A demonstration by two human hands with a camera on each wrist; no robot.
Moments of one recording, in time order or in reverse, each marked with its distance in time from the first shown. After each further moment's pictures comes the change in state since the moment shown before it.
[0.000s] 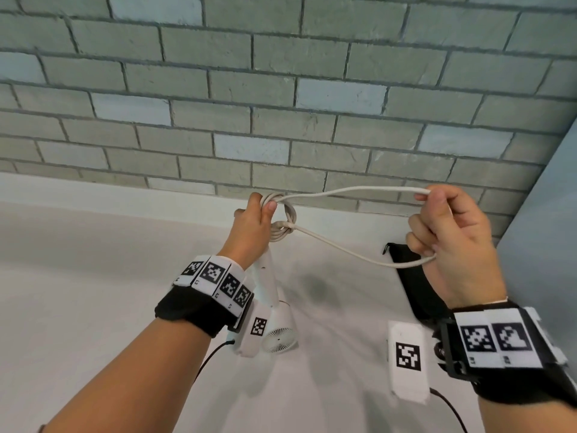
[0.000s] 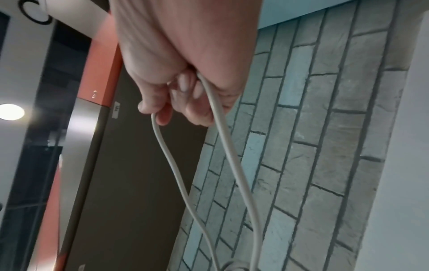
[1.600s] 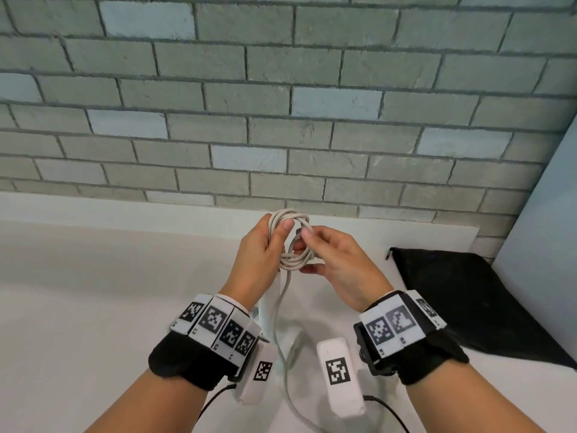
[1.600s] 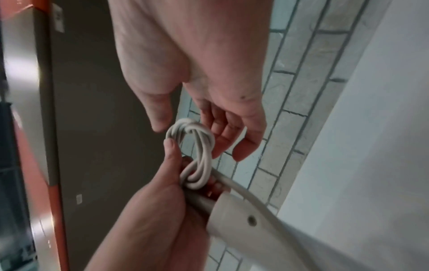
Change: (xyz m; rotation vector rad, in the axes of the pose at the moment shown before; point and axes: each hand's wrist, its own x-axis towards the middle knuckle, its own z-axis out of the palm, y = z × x) left_hand -0.030 0.018 0.005 -0.295 0.024 0.189; right_hand 0.004 0.069 0.069 -0.138 -0.281 0.493
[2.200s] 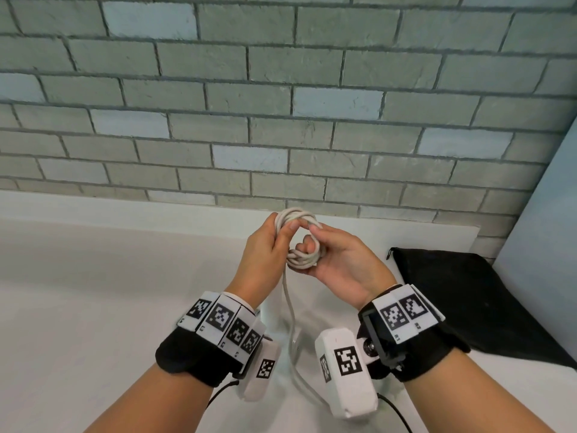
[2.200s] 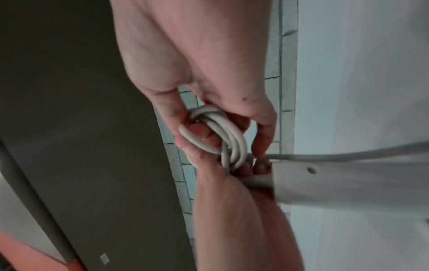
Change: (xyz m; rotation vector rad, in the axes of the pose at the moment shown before) left_hand 0.001 -0.001 0.006 0.043 0.000 0.023; right_hand 0.000 -0.009 0.001 0.484 -0.128 0.121
